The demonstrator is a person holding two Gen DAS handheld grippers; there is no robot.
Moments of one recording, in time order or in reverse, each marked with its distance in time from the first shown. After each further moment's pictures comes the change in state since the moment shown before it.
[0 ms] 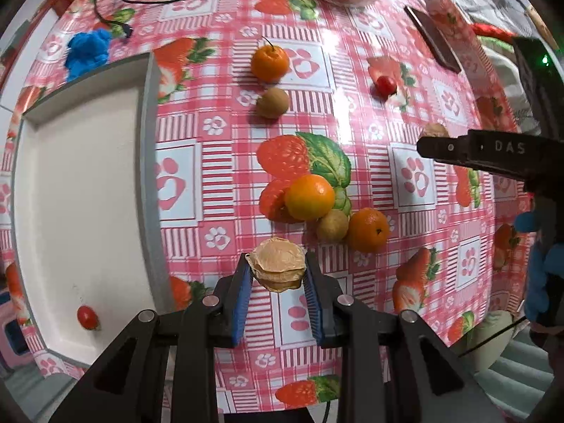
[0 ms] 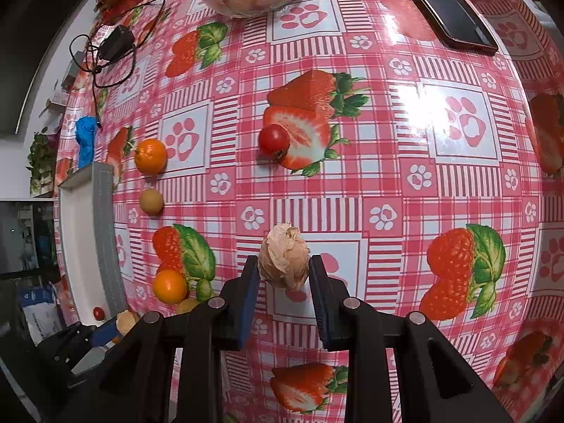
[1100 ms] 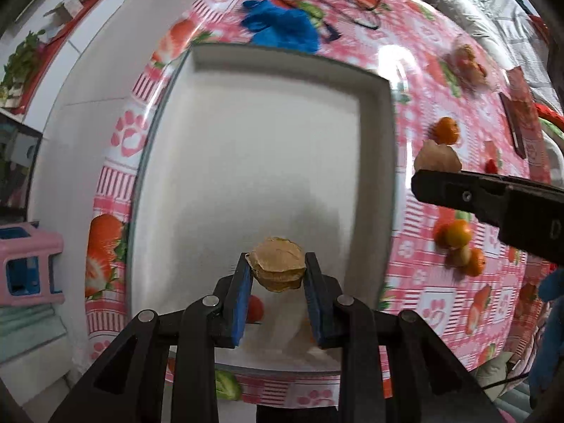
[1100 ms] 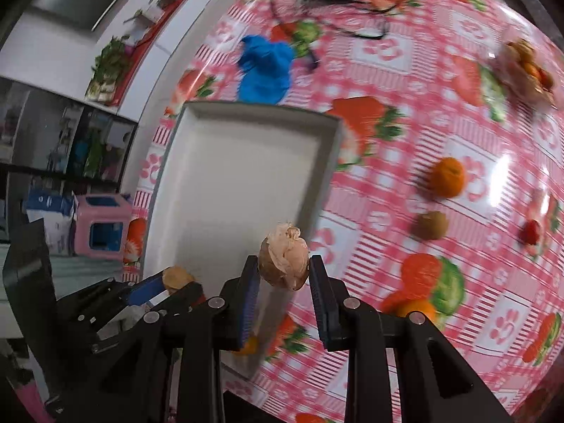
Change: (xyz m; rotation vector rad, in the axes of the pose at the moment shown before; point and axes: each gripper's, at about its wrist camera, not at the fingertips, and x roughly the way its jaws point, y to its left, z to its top) left arm -0.031 0.164 -0.030 -0.265 -0.065 0.115; right arm 0.023 0.234 -0.021 -0.399 0.067 0.105
